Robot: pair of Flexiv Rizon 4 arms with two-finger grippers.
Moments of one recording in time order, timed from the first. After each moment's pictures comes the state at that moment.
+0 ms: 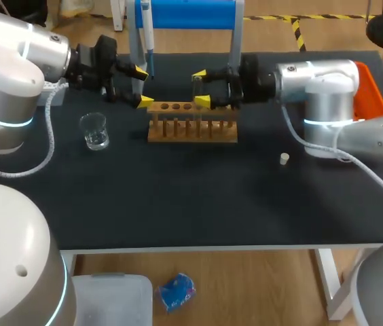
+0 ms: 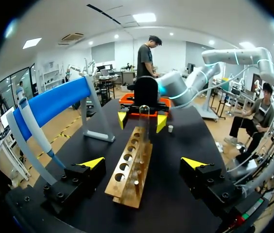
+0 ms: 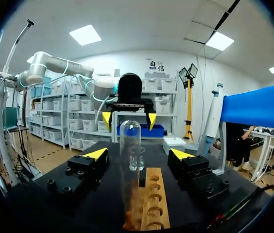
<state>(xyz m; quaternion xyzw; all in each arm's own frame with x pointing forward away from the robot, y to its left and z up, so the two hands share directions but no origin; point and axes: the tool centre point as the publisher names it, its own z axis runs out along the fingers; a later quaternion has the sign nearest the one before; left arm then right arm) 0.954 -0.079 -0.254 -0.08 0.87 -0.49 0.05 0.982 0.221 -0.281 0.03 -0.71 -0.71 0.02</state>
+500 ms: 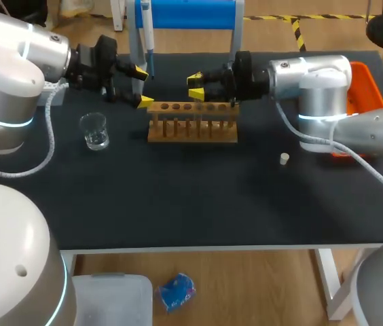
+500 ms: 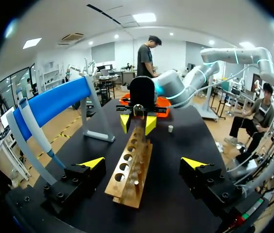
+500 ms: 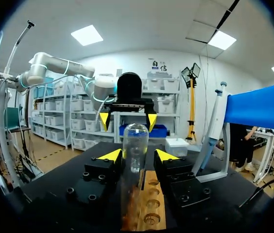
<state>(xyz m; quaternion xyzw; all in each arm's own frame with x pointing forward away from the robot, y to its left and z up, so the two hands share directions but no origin) 0.954 -0.079 -0.254 -0.08 0.87 -0.49 0.05 0.984 0.232 -0.281 0.04 -0.71 -0.71 0.03</state>
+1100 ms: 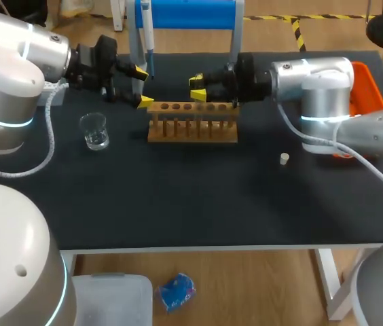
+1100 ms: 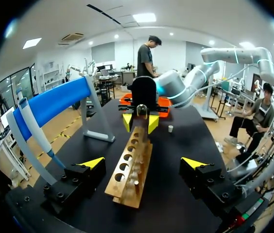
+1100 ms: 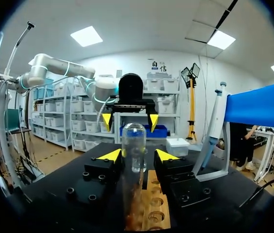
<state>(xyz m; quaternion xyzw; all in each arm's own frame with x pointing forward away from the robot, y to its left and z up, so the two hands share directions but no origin) 0.954 -0.079 -0.254 -0.08 0.87 -0.49 0.05 0.978 0.228 -0.280 0.04 -0.70 -0.71 0.03</state>
